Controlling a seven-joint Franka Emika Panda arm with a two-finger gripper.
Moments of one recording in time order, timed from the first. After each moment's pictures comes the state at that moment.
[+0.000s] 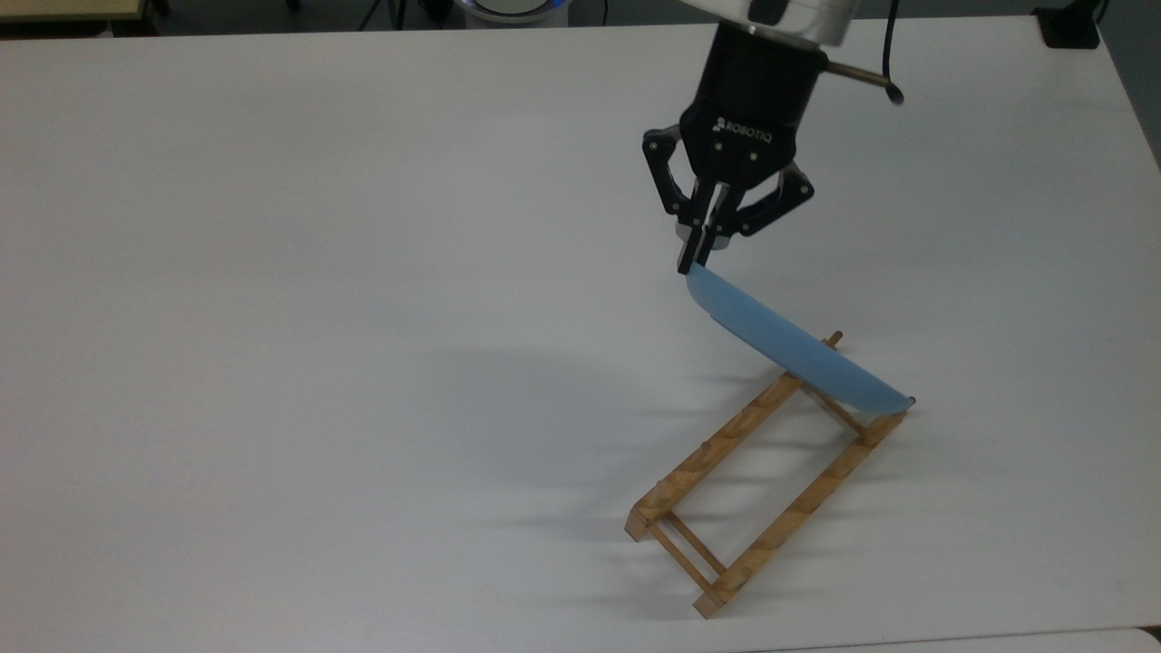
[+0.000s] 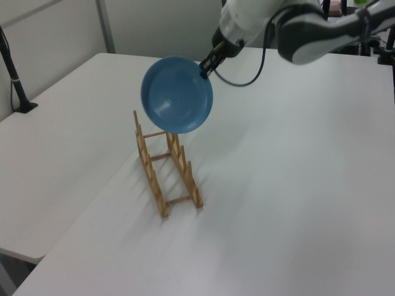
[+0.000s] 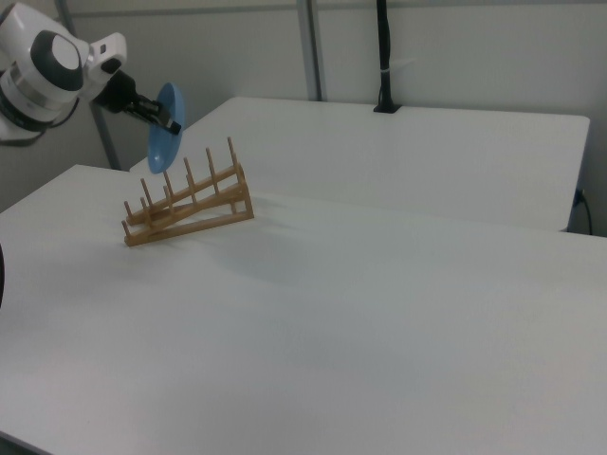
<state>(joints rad) 0.42 0.30 -0.04 -1.50 -0.65 2.26 0.87</state>
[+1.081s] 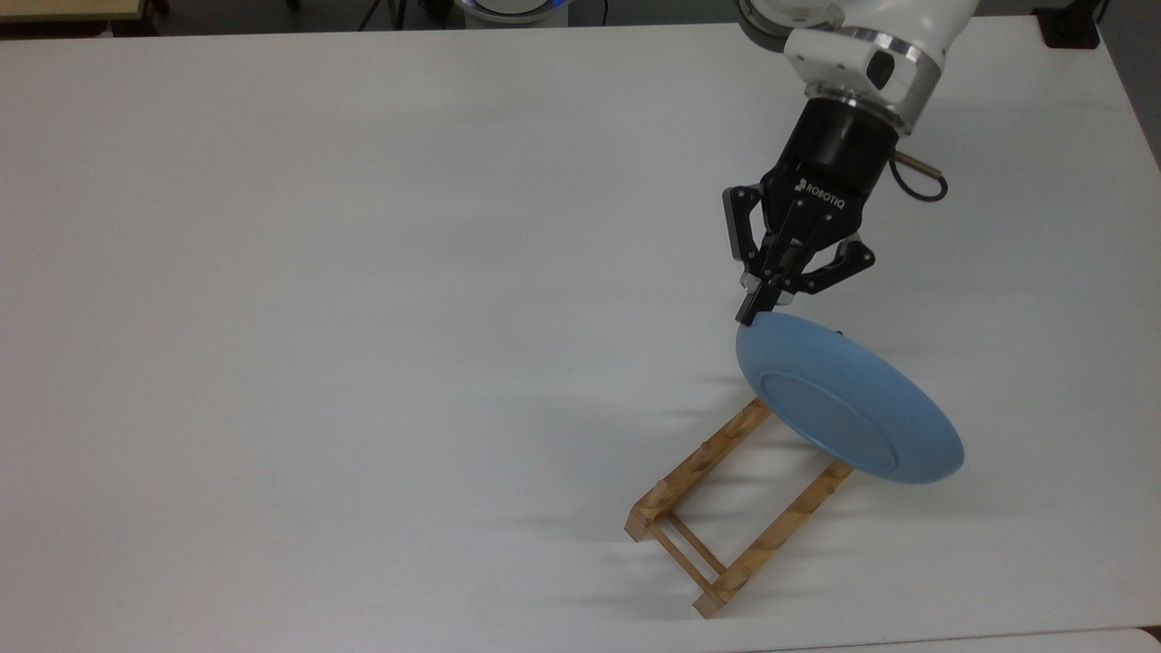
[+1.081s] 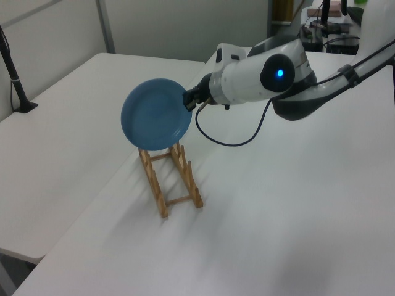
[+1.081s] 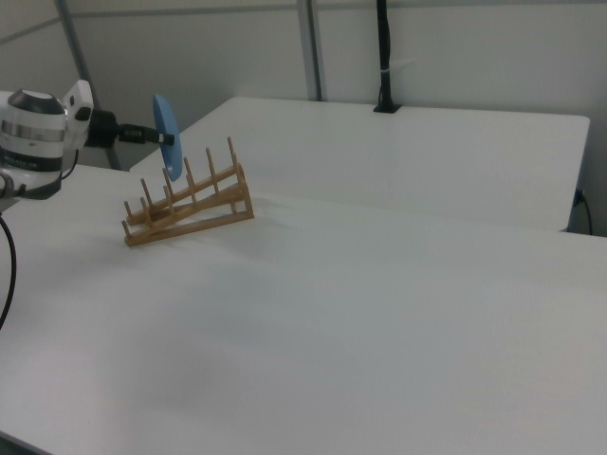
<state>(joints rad) 0.54 0.44 -0.04 -1.51 -1.26 2.26 1.39</state>
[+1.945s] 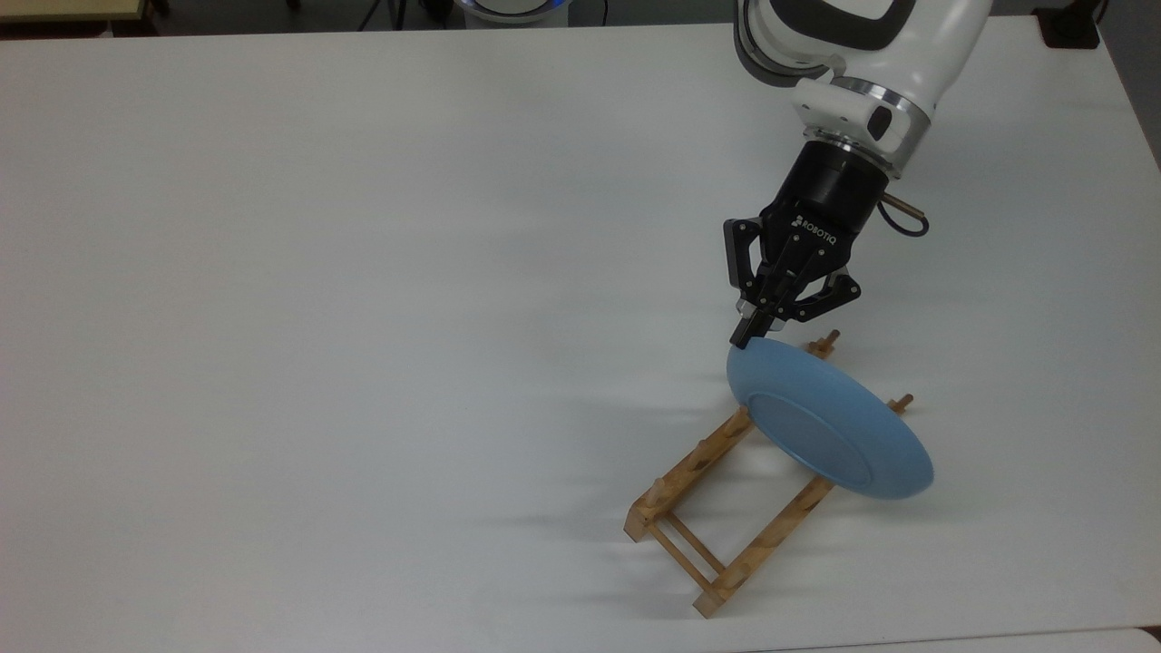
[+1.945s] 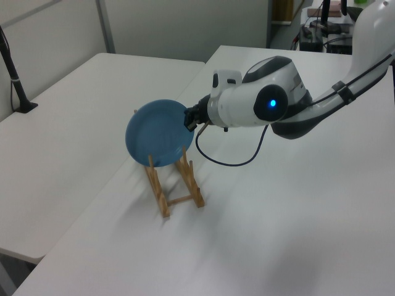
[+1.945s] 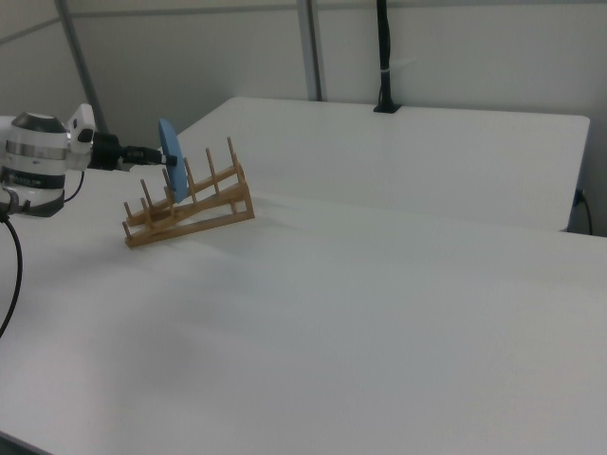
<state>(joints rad) 0.56 0.51 -0.04 -1.51 -1.30 2.21 1.41</state>
